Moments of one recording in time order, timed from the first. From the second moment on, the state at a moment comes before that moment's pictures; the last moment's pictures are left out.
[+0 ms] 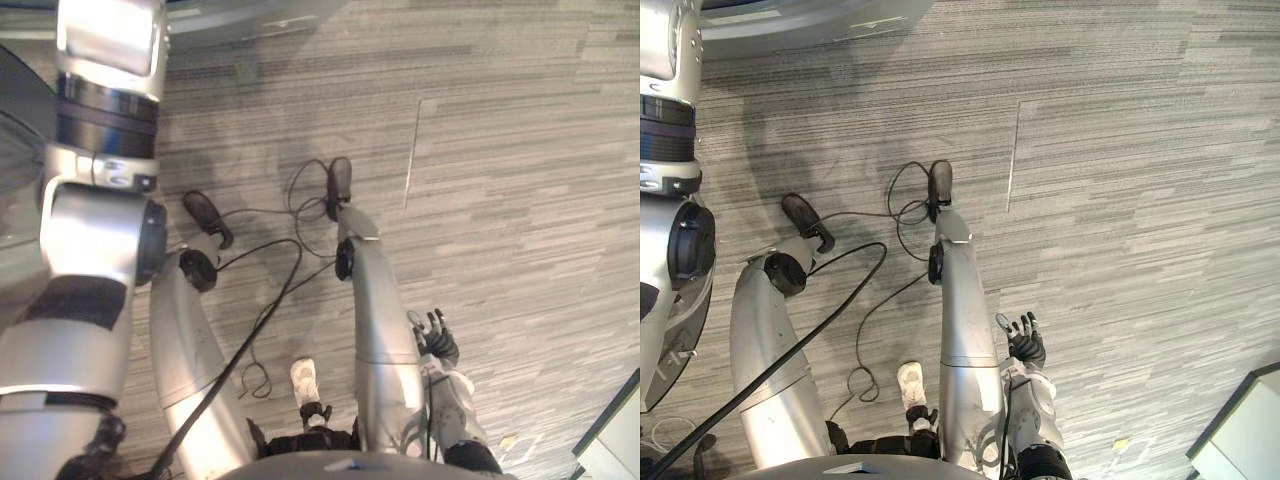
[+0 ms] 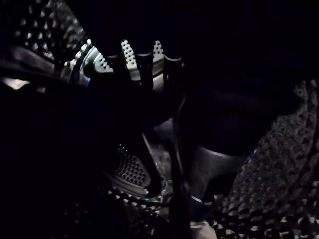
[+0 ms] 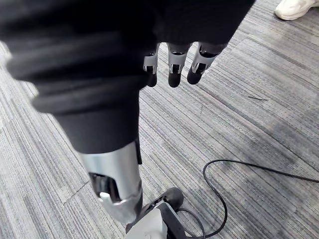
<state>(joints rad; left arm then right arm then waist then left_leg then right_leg) -1.50 0.43 -0.10 0.47 -0.04 0.07 0.53 0.03 -0.07 -0.17 0.56 0.70 -0.16 0.00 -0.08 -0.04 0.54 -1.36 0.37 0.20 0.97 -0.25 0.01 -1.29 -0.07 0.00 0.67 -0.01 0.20</state>
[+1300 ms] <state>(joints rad) -0.05 0.00 -0.17 0.77 0.32 0.01 0.20 0.14 -0.05 -0.16 0.77 0.49 -0.11 -0.07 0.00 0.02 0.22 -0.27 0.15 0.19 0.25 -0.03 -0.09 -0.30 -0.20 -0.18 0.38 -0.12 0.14</state>
